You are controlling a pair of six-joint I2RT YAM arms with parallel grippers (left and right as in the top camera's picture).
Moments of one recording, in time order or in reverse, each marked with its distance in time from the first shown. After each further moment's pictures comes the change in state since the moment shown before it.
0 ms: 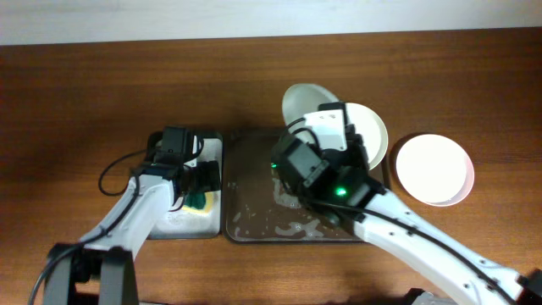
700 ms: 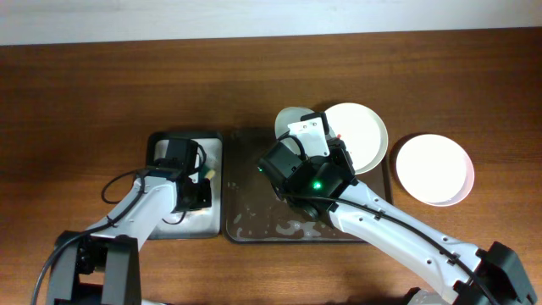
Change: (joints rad) left arm 0.000 0.029 -0.050 -0.084 0.010 0.002; right arm 0.032 0.143 -0.010 -0.050 -0.100 0.004
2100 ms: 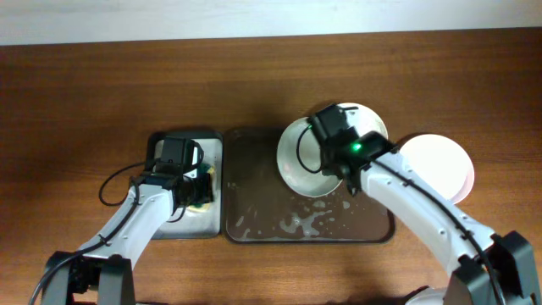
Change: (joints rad) left arm 0.000 -0.087 -0.028 0.080 0.005 -0.003; right arm -0.291 0.020 0.000 -0.036 -0.545 0.017
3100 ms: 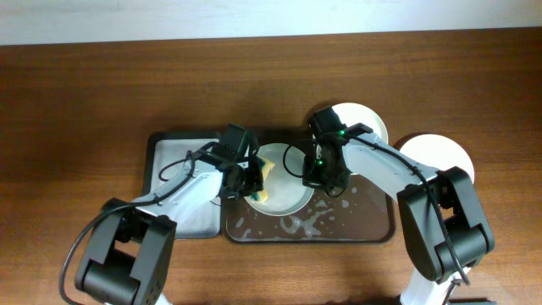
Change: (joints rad) left arm -0.272 0.245 0.218 0.002 0.219 -0.272; right arm -0.126 0.323 -0.005 0.081 -0.679 0.128
